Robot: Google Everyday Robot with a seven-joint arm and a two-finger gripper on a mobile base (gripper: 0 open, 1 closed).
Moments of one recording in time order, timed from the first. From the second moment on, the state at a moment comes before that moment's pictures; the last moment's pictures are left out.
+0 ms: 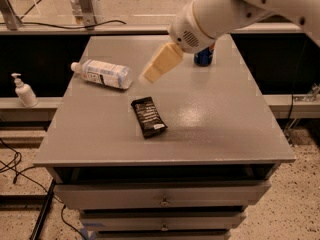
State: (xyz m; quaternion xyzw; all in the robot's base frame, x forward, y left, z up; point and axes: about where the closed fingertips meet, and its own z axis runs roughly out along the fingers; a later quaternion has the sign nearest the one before) arm 0.588 -0.003 0.970 -0.54 0.74 0.14 0.37
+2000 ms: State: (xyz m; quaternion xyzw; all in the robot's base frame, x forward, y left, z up) arm 0.685 0.165 0.878 -0.55 0.71 0.23 0.38
